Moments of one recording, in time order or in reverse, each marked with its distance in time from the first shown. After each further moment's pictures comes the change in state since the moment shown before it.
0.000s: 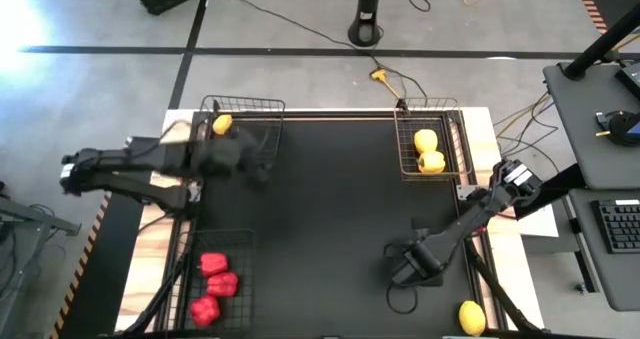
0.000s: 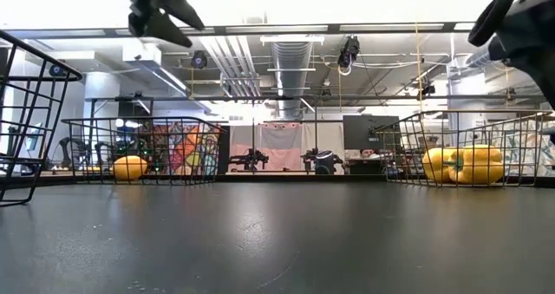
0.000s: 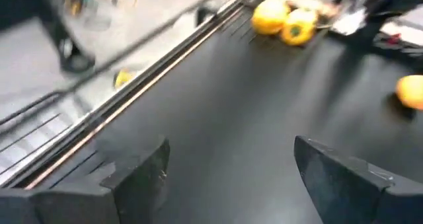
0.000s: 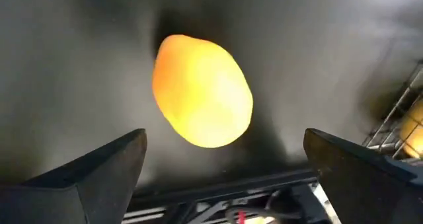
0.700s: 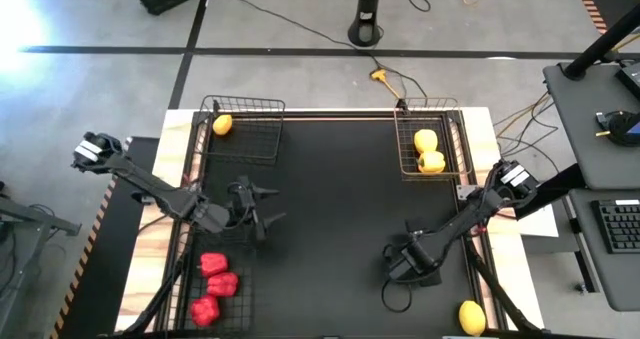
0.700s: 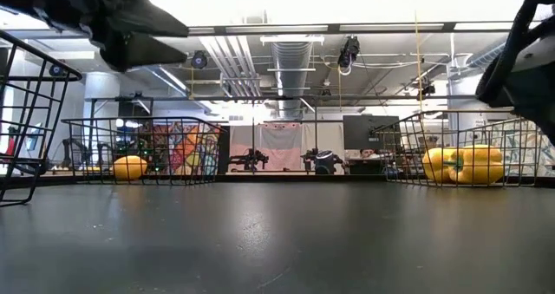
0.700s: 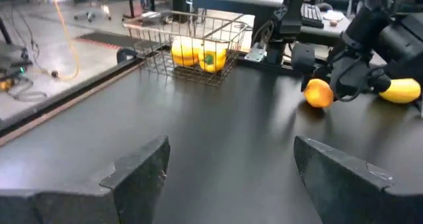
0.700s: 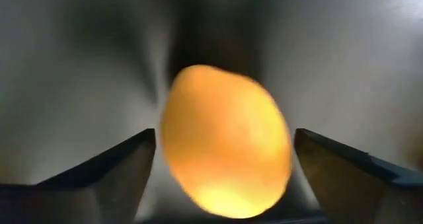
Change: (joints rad) left arm -0.510 0.067 -0.538 0.902 -0.341 0.020; right arm -0.029 0.022 -0.153 0.222 -0.042 -0.116
